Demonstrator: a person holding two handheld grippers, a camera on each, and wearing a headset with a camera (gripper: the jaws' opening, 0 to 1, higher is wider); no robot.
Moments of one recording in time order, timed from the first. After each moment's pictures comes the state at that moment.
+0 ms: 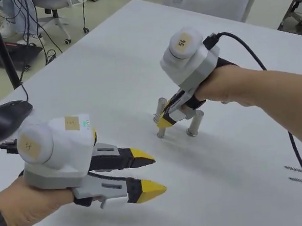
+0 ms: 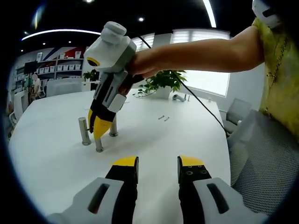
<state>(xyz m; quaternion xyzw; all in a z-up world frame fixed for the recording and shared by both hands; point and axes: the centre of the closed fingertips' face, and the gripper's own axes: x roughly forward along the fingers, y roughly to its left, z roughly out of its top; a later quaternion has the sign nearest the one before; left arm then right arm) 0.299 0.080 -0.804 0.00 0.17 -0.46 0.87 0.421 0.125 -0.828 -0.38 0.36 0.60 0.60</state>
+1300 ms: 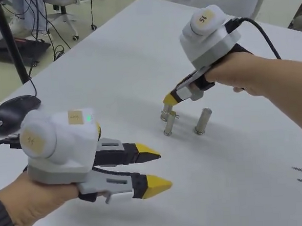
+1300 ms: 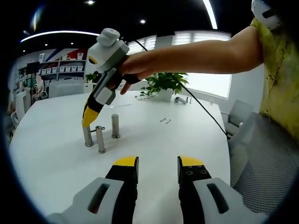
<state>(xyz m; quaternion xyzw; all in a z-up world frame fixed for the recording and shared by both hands) 0.299 0.085 -0.800 -0.01 0.17 -0.45 0.88 0.469 0.143 -0.814 -0.31 0.36 0.55 0.68</state>
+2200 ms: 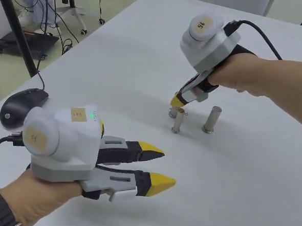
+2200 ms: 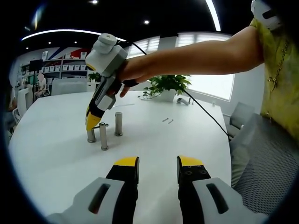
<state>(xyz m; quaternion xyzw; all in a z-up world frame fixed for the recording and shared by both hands) 0.301 0.088 -0.803 -0.02 0.17 -0.44 0.88 0.469 0.139 -0.829 -0.35 0.36 0.56 0.66</state>
